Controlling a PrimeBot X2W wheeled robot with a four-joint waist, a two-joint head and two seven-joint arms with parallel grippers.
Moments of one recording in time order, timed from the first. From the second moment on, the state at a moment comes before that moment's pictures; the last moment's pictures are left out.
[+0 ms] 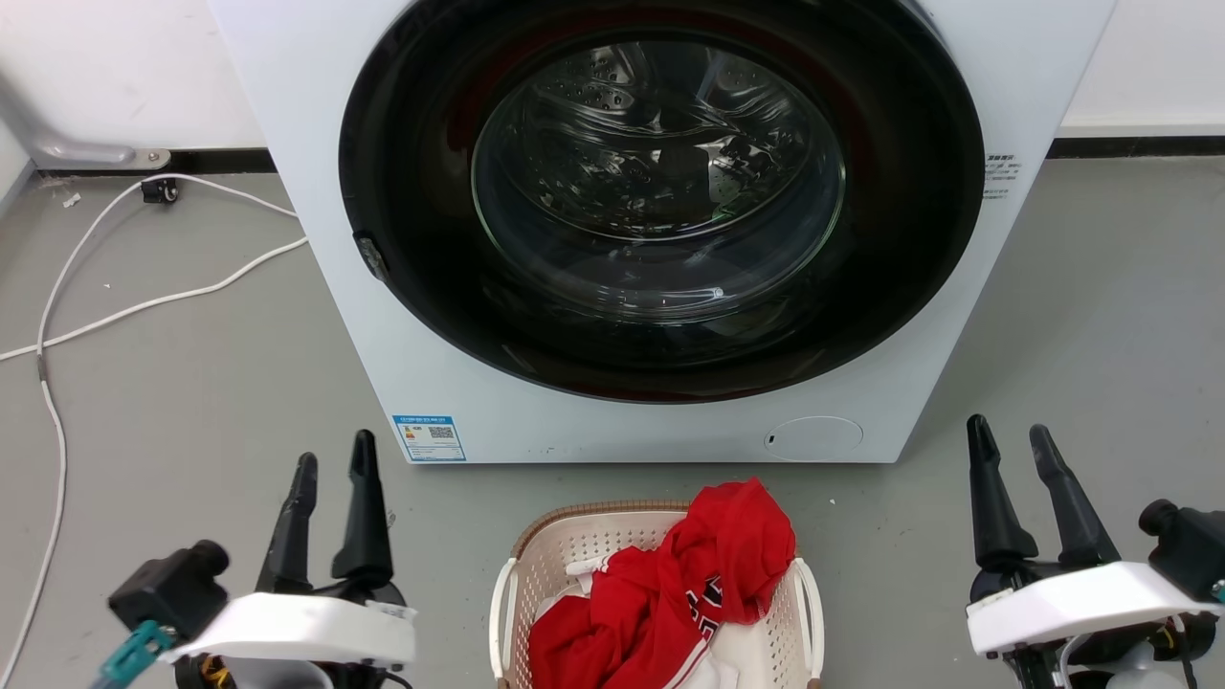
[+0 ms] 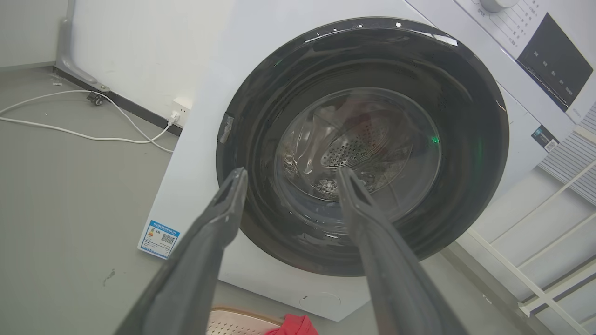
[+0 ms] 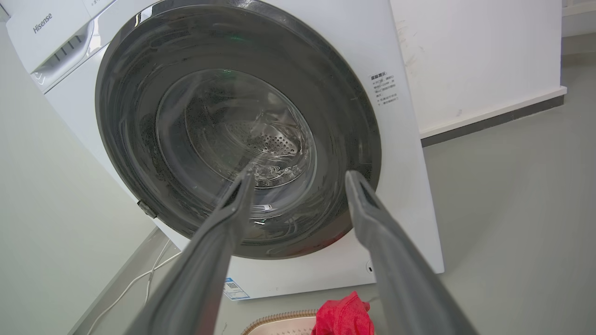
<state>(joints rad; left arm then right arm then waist) 0.04 0.05 -0.01 -0.07 -0.63 -0.04 -0.12 -0.01 -0.05 -0.01 0.03 0.47 0.13 -0.12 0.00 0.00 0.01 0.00</state>
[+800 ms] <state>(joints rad) 0.04 0.15 -0.22 -0.04 -0.31 0.12 -0.18 0.02 -0.05 -0.01 0.06 0.21 0.13 -0.18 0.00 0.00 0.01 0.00</state>
